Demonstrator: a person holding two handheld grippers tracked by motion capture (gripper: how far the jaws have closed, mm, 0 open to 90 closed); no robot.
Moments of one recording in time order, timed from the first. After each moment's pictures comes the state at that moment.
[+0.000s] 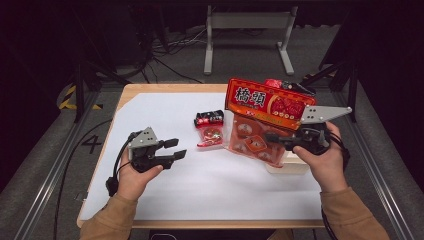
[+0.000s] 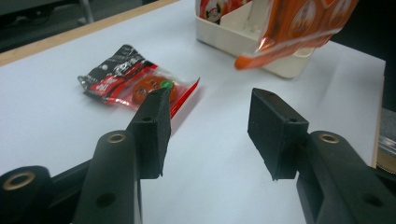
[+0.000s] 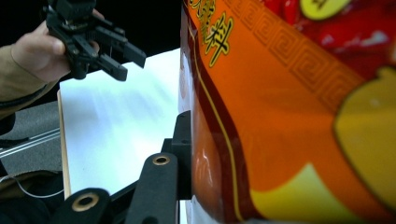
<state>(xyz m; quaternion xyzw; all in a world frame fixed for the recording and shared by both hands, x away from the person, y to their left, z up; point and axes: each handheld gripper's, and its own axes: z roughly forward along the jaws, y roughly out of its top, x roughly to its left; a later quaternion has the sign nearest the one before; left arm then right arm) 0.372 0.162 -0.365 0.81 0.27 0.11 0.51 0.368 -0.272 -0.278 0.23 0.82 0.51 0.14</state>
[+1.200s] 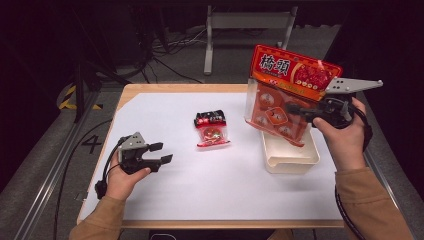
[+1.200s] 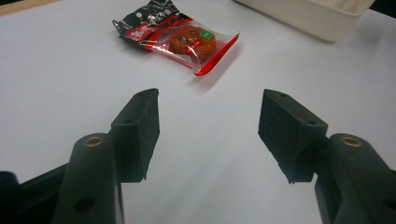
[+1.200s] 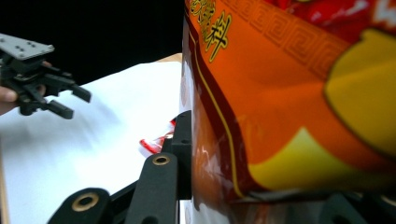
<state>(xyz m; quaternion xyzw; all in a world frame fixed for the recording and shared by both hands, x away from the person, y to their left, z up) 0.387 0.200 -0.403 0.82 0.30 0.11 0.48 0.398 -0.314 -0.235 0.29 0.79 0.51 0.20</state>
